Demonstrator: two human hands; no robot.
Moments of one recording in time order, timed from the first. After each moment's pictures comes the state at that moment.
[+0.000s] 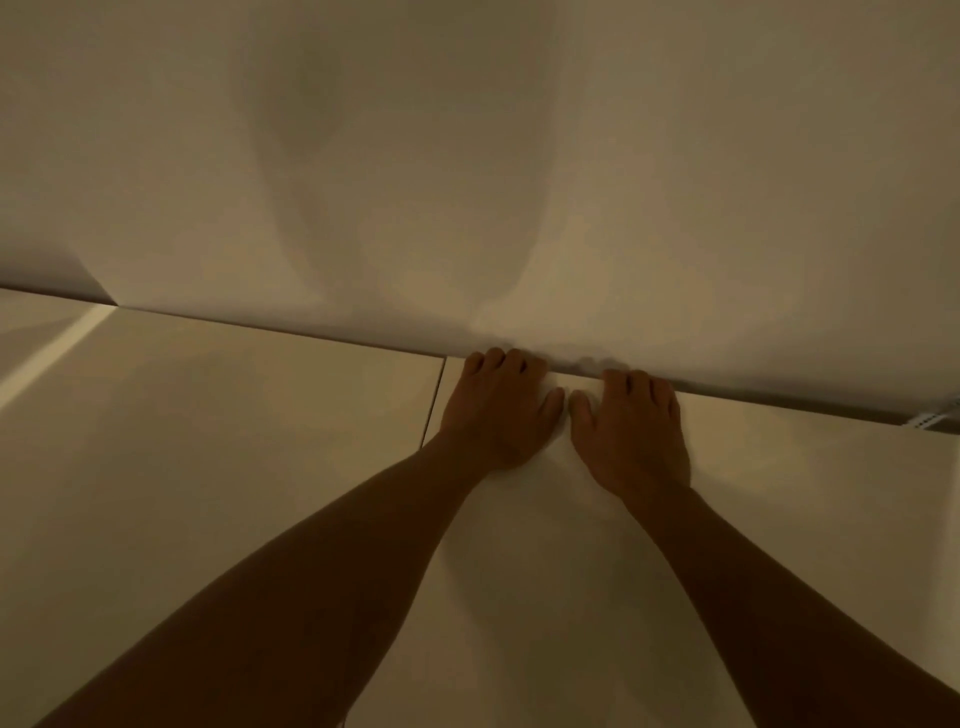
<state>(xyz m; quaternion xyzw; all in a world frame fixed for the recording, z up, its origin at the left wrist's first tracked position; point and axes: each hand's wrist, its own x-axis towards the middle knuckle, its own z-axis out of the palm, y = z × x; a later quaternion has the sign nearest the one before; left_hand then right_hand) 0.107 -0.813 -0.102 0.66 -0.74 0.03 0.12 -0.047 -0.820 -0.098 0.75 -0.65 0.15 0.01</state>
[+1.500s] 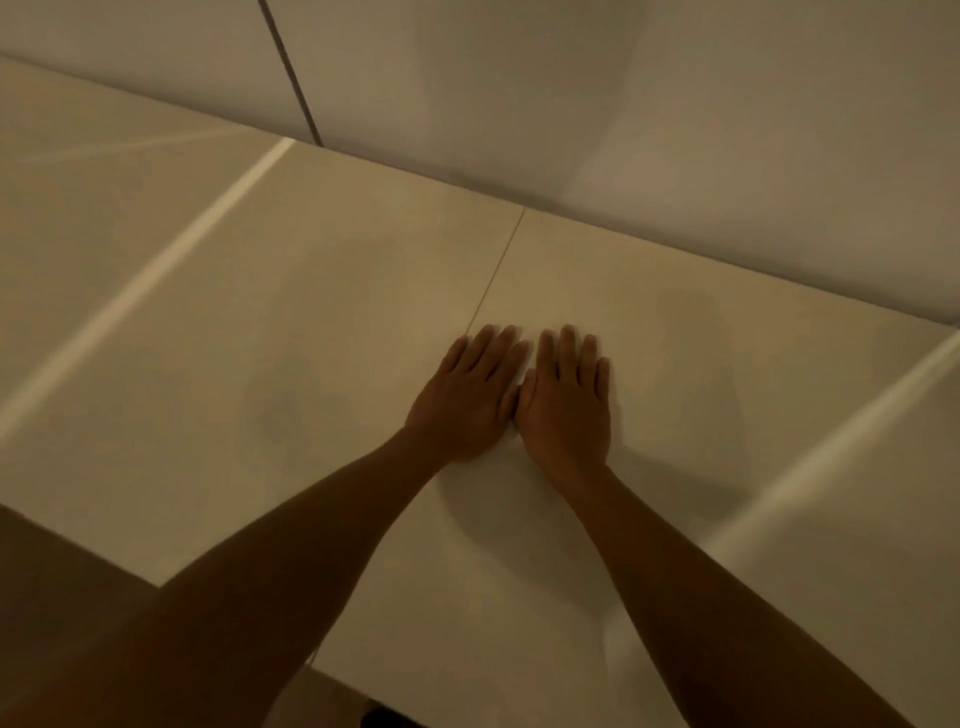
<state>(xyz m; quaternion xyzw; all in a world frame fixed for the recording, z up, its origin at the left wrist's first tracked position) 0.094 -0.538 -0.097 0.71 -0.70 -0.06 0.05 -0.043 -0.597 -0.108 0.84 -0.53 0.07 -0.09</state>
